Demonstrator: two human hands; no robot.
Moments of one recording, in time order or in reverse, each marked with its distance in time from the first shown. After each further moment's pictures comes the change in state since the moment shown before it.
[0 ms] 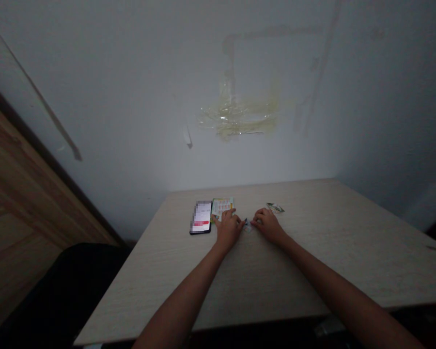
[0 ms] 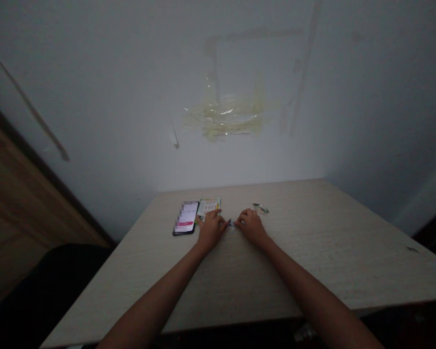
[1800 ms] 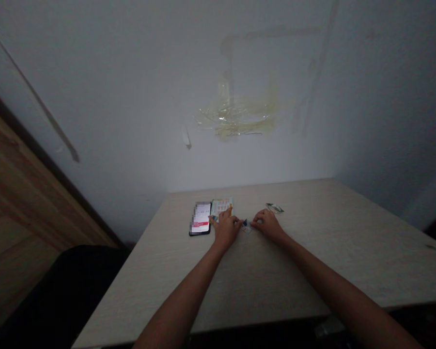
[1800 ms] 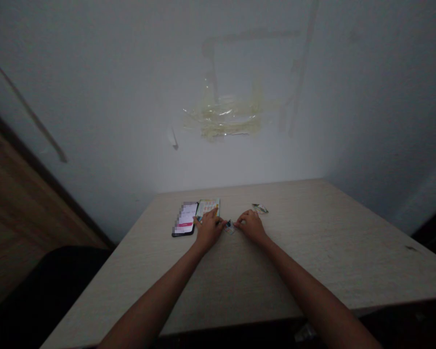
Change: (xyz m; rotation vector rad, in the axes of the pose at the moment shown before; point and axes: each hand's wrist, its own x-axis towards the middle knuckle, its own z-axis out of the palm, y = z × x) left_hand 0.006 -0.002 -0.004 -0.024 -0.090 -0.114; right_hand 0.003 -0.001 -0.002 0.082 -0.077 0.203
